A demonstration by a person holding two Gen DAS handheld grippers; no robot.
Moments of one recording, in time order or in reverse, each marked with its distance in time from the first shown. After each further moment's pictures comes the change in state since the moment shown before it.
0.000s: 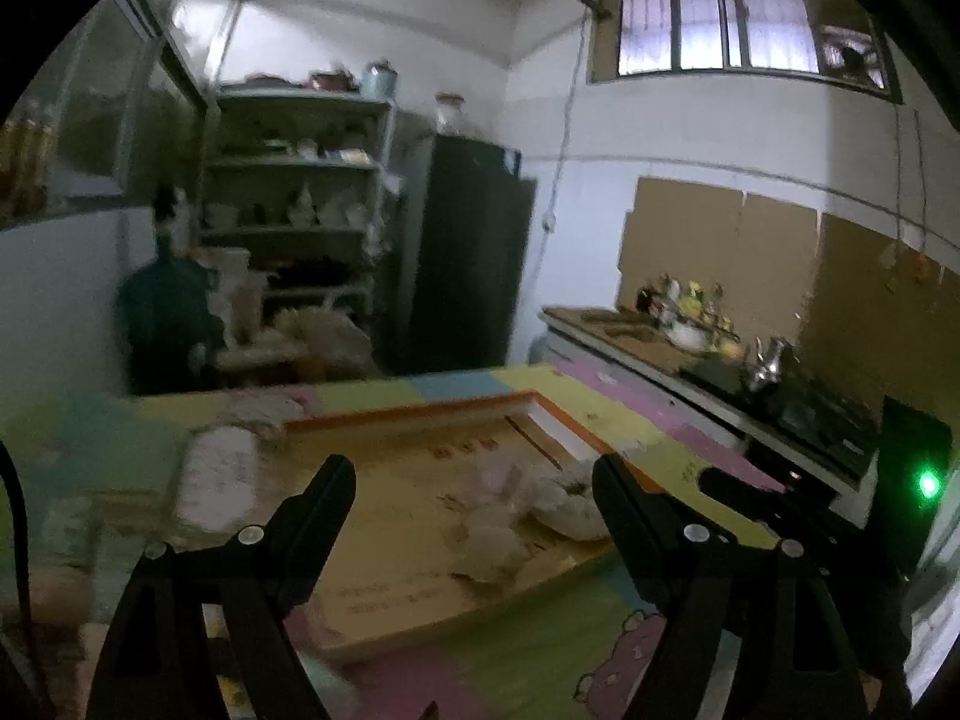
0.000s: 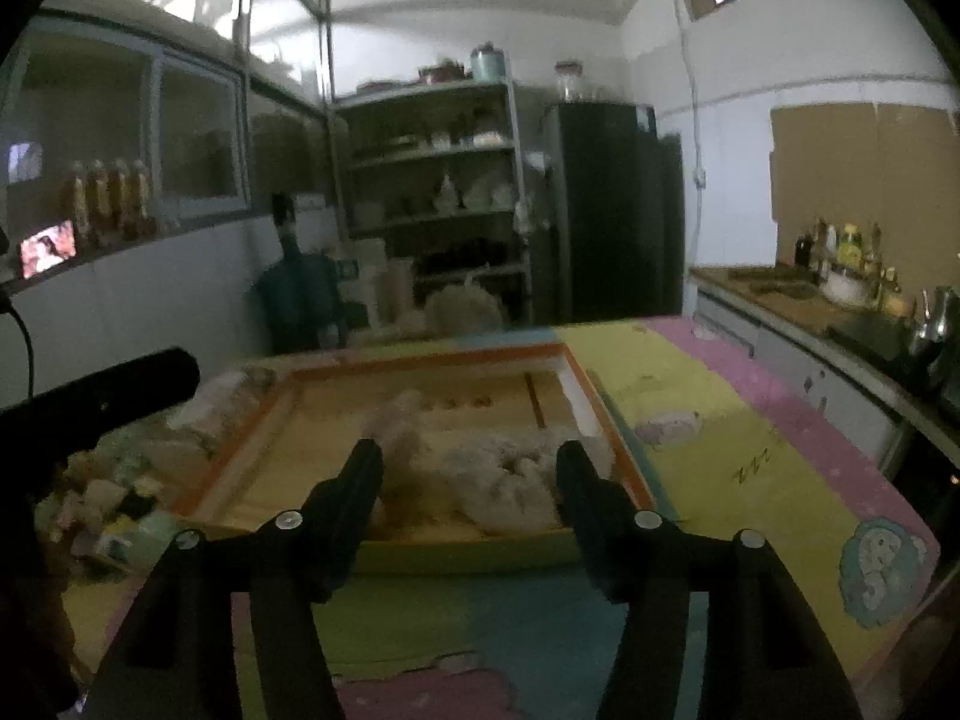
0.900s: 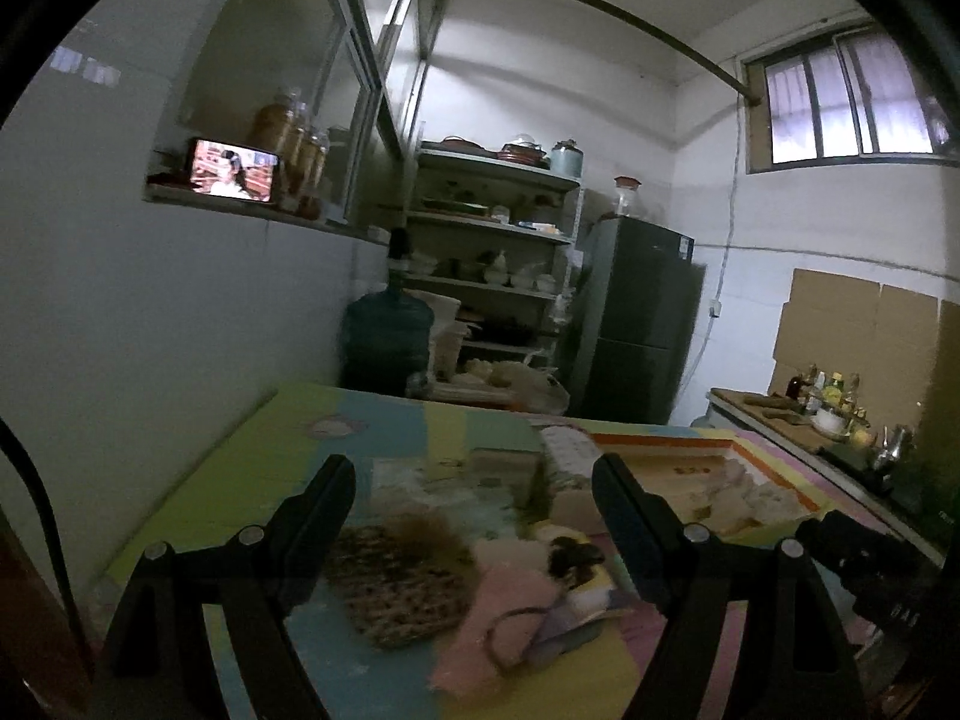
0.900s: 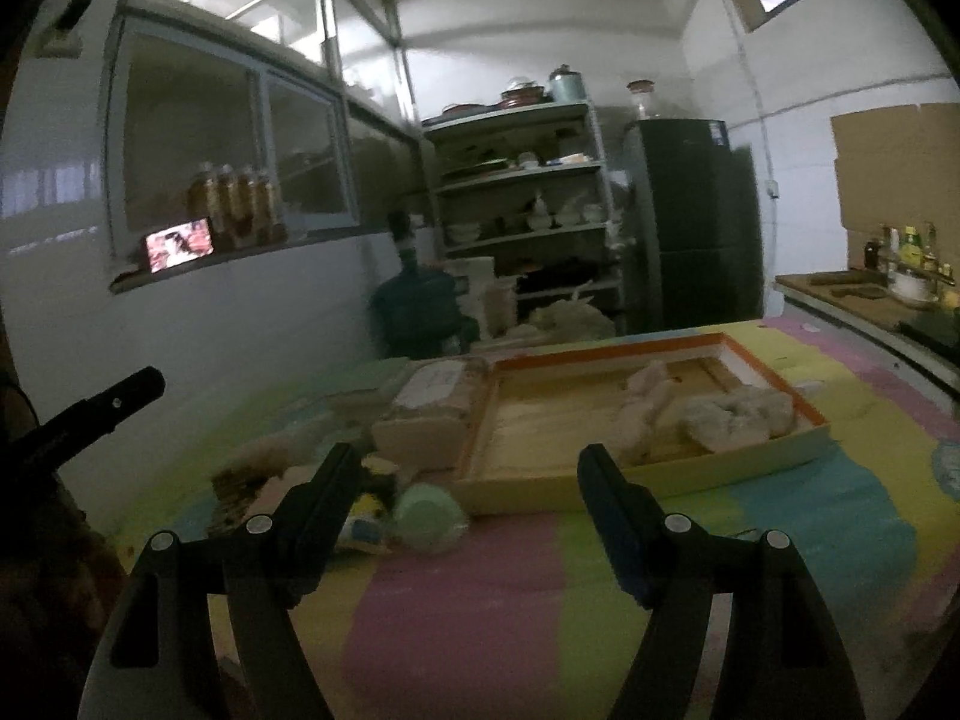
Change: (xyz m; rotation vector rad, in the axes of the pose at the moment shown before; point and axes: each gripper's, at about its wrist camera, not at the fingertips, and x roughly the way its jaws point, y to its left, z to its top) left arm -0.181 0.146 -0.065 -0.144 -0.172 0.378; right arm -0.062 0.141 -0.032 0.005 -0.011 0.208
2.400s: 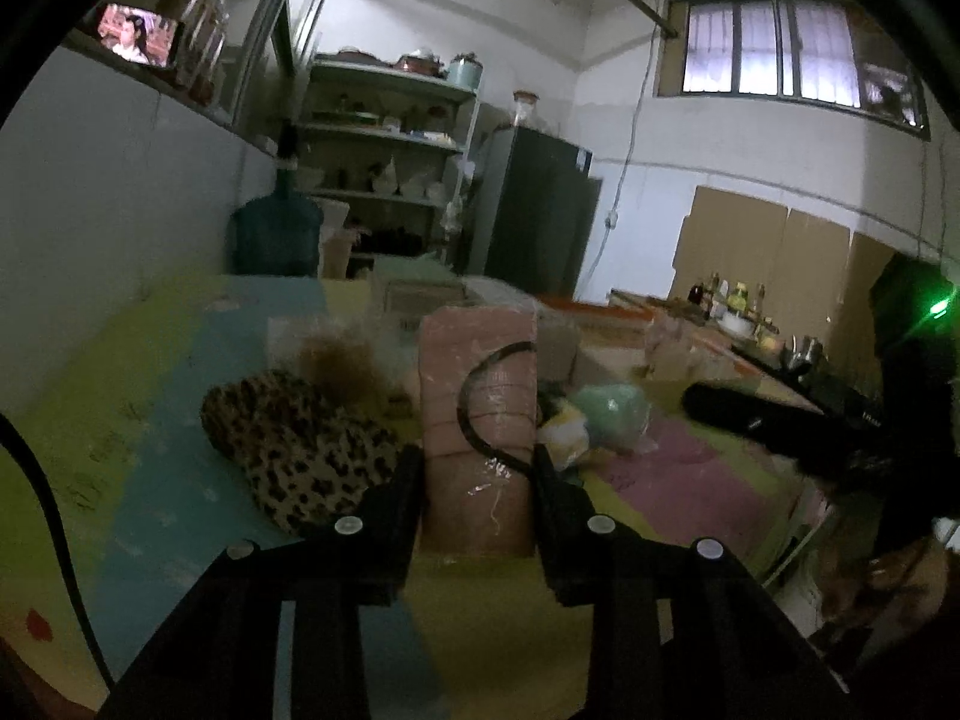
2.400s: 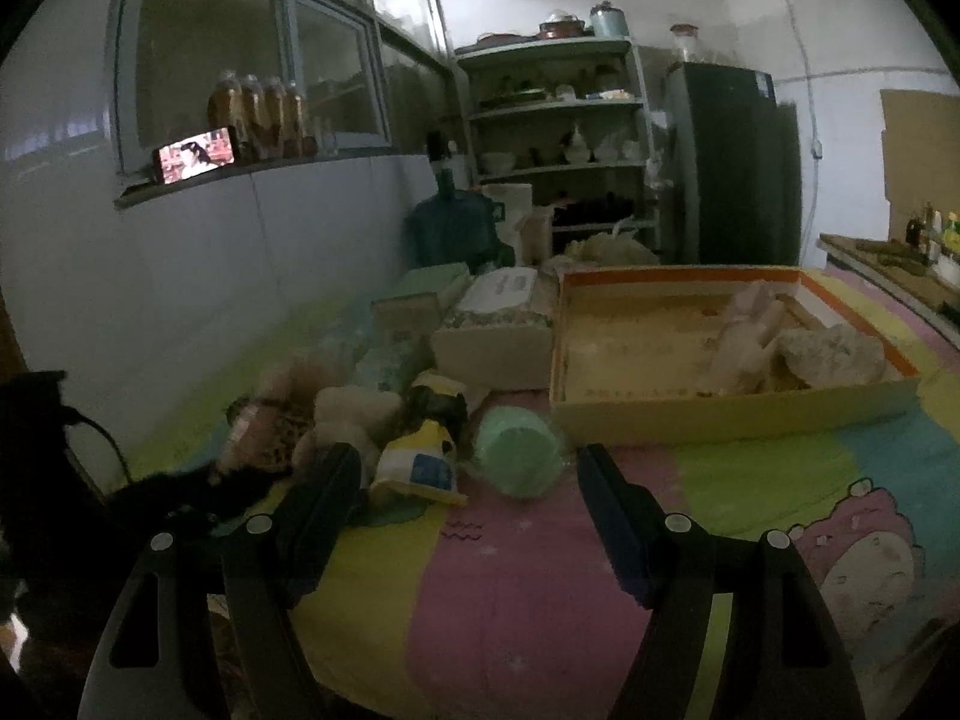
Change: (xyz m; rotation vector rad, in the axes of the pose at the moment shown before) left arm 0.047 0.015 -0.079 0.055 0.200 -0.306; right arm 0.062 0.029 -0.031 -0.022 0.174 0.049
